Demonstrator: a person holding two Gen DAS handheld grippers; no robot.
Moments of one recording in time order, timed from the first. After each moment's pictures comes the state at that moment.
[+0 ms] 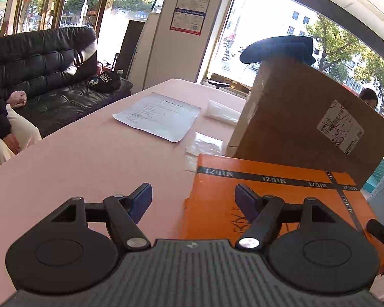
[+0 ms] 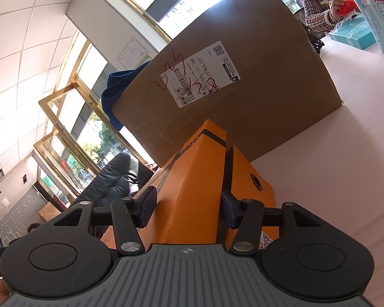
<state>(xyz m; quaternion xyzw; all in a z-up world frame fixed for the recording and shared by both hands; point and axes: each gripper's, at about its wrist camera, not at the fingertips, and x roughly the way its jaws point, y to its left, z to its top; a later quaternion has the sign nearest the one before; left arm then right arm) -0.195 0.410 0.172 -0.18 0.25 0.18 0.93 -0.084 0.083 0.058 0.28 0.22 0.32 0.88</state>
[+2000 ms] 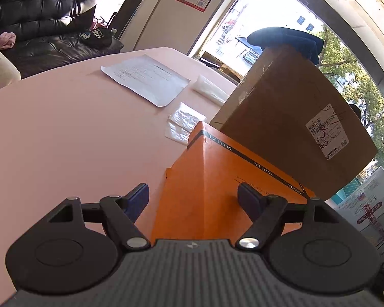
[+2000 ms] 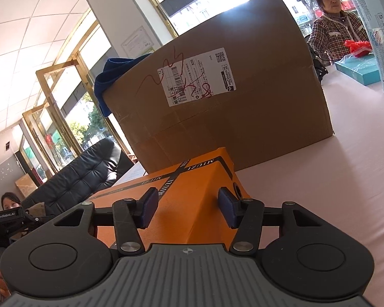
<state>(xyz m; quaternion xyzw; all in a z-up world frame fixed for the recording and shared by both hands) -0.199 0.421 0.146 -0.30 0.26 0.12 0.91 -0.075 0.083 0.056 0.18 0.20 0.31 0.91</state>
